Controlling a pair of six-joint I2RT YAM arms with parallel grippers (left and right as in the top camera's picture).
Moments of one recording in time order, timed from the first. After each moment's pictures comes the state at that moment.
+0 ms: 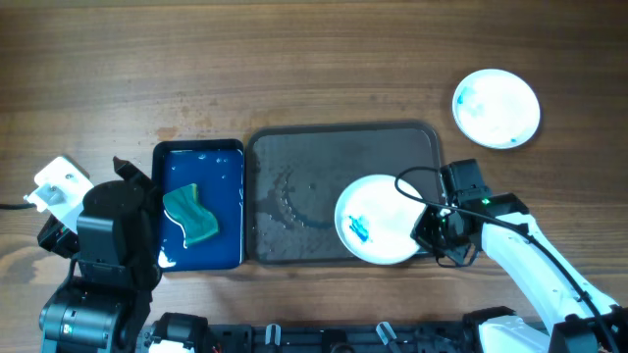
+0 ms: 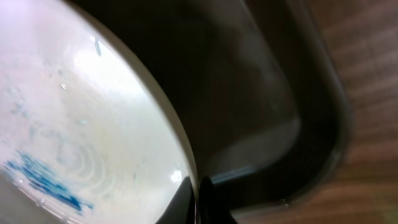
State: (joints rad) left arm -0.17 0.72 1.03 -0.96 -0.75 -0.57; right arm 0.19 1.31 0.59 -0.76 -0.25 0.77
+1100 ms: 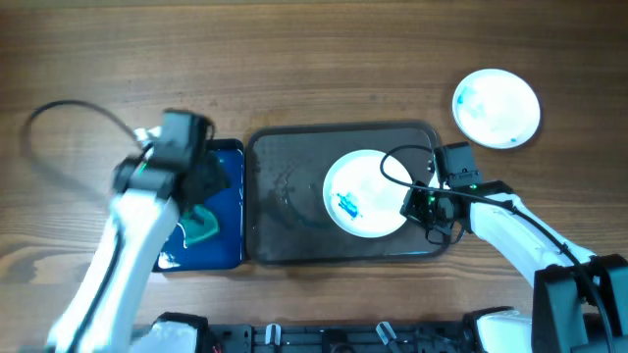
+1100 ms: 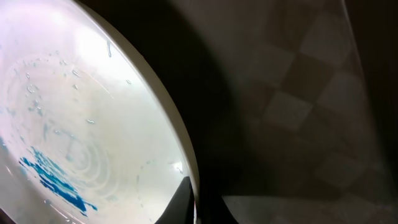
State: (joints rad) left arm -0.17 1.35 1.04 -1.06 -0.27 -0.60; right arm 0.19 1.49 0.62 -0.46 -0.28 0.65
